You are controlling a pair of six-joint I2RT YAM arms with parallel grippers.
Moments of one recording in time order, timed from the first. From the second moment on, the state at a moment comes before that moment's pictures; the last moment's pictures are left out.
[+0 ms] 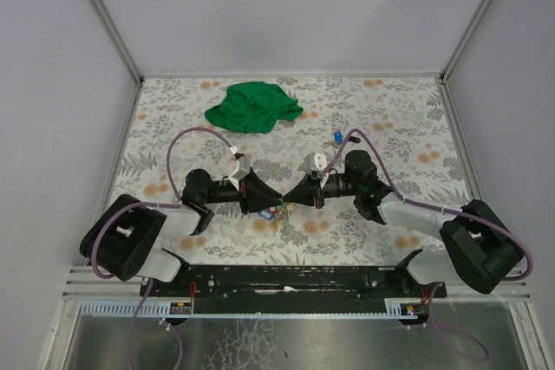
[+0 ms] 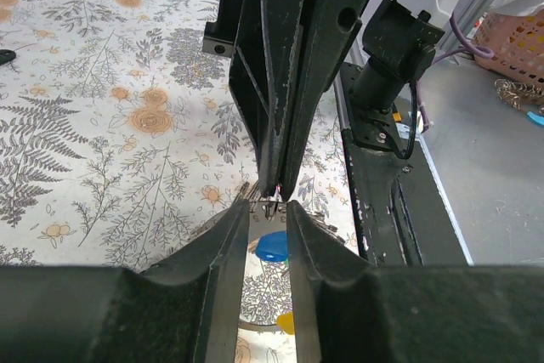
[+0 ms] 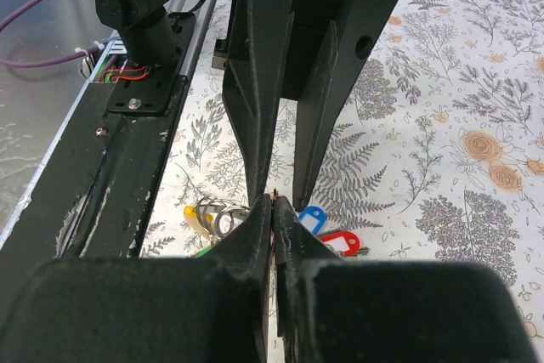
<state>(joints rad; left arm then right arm) -0.46 1.43 0.28 1.31 1.03 -0.39 0.66 1.34 0.53 0.66 -0.96 -0.12</state>
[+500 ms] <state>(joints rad) -0.46 1.34 0.32 1.07 1.01 -0.28 0.65 1.31 0.54 0.58 -0.94 -0.16</state>
